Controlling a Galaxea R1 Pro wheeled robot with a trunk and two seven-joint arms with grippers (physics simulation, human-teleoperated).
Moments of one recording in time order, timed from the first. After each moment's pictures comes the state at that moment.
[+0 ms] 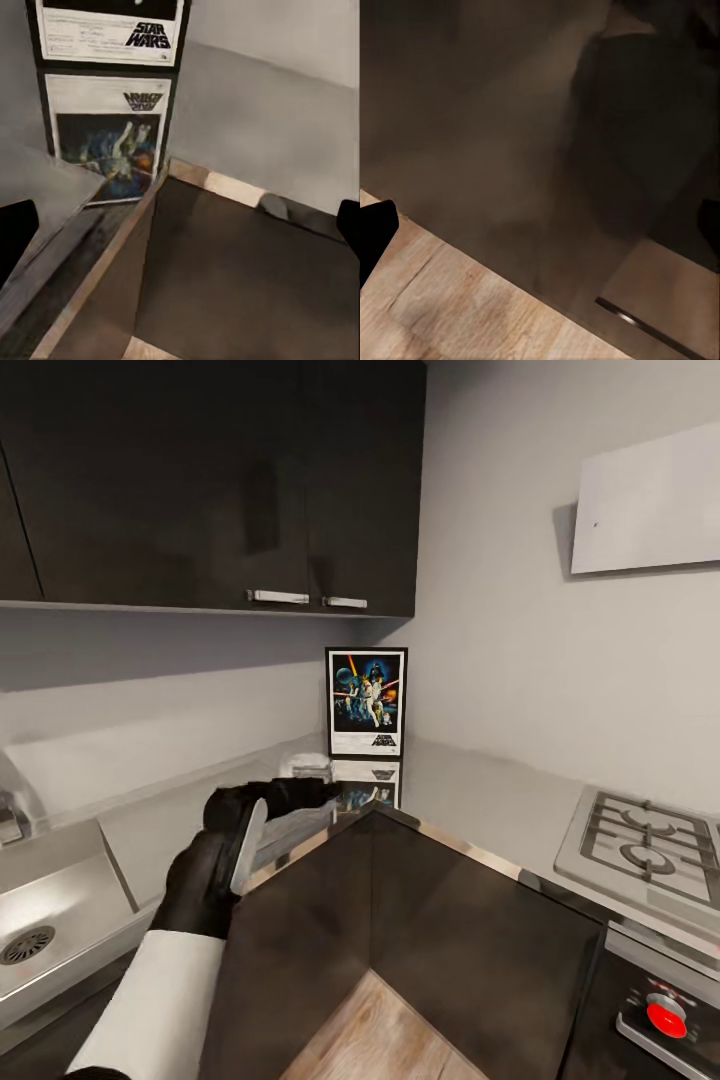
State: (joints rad) left arm -0.75 -0.17 -0.03 -1.29 0.00 0.86 -0.24; right arm -0.08 -0.13 -0.25 -0.46 0.06 -0.54 0.00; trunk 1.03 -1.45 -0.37
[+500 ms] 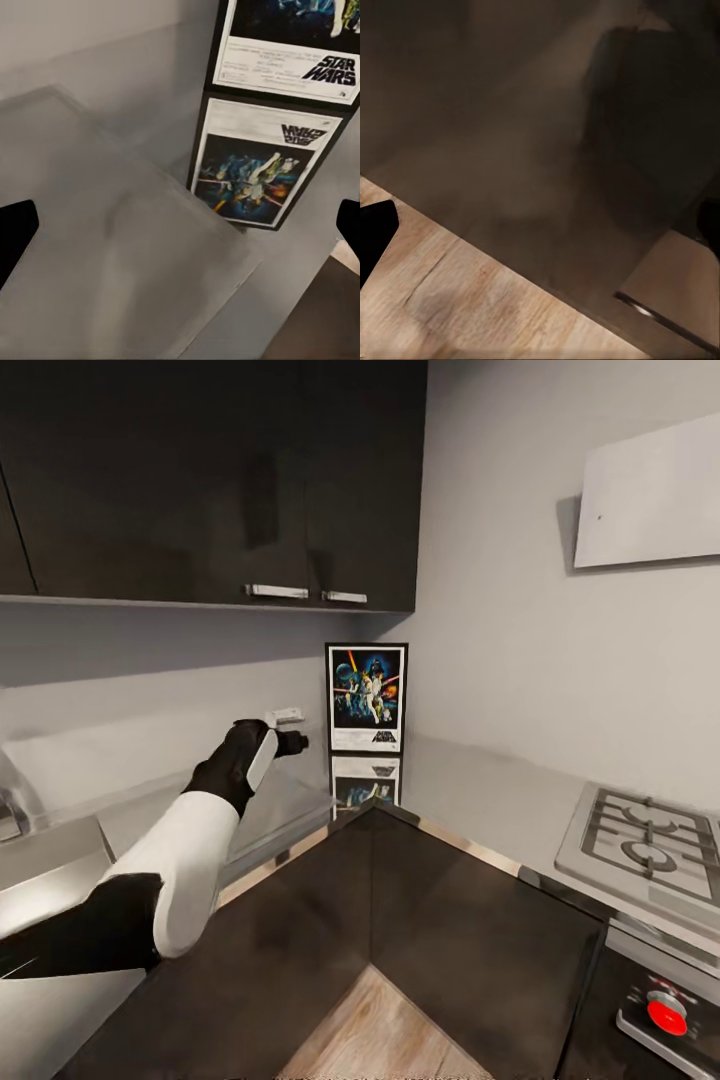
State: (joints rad) left arm -1.23 -0.16 0.12 -0.58 0.01 0.66 0.18; right arm -0.08 -0.10 -0.25 -0.45 0.07 -0.56 0.00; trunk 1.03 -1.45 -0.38
